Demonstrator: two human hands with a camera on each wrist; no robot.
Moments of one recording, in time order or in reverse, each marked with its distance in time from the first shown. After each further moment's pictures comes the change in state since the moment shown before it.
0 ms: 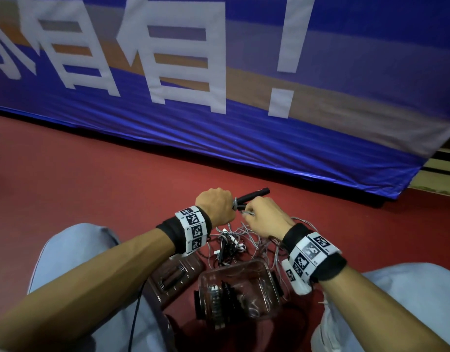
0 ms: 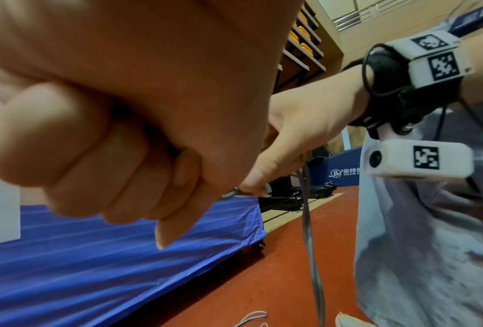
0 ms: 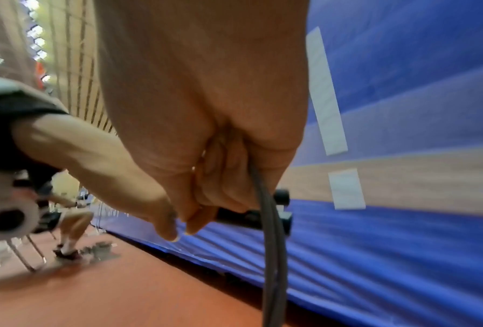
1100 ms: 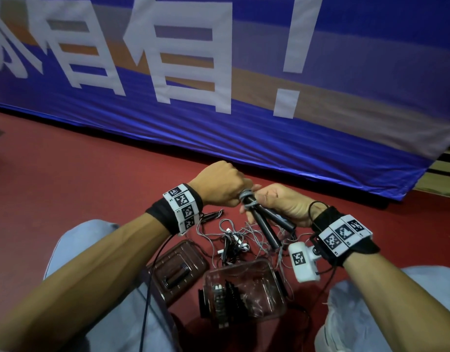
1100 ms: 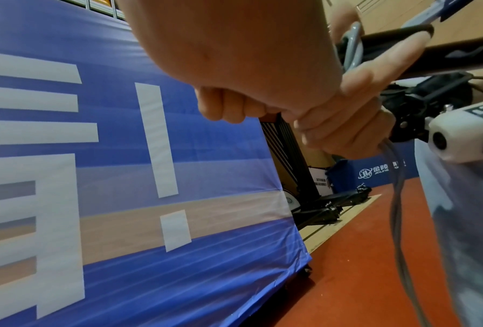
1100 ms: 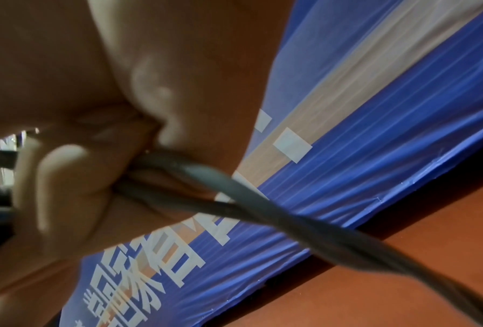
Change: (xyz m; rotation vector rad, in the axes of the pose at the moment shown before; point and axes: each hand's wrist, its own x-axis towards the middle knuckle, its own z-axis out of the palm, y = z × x) left_hand 0.004 -0.037 -0.049 0.071 0.565 0.876; right_hand -0.005 0.007 -0.047 1.017 -0.519 -0.281
